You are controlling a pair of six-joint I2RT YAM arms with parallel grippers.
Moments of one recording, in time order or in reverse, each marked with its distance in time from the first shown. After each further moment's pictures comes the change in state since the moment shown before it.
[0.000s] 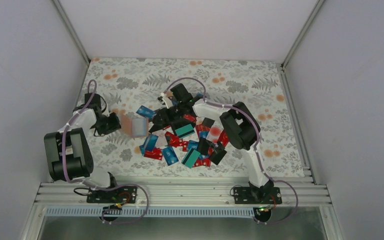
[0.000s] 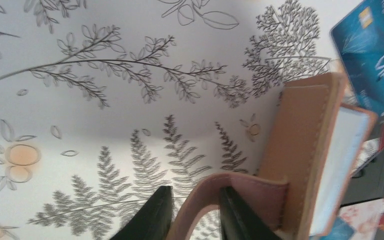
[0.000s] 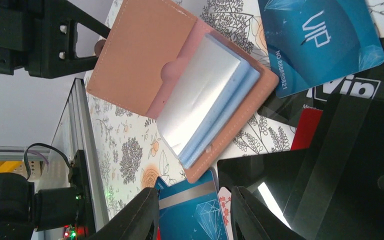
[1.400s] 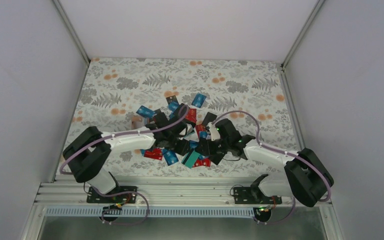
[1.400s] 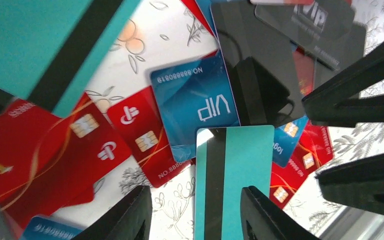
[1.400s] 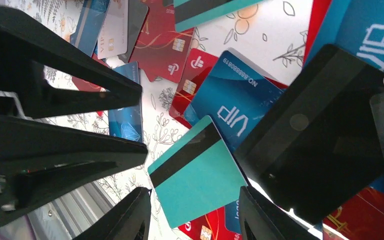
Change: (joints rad) left arm -1.103 0.037 -0.010 0.309 -0.114 -0.209; right arm -0.052 -0.938 -1.051 0.067 0.345 0.198
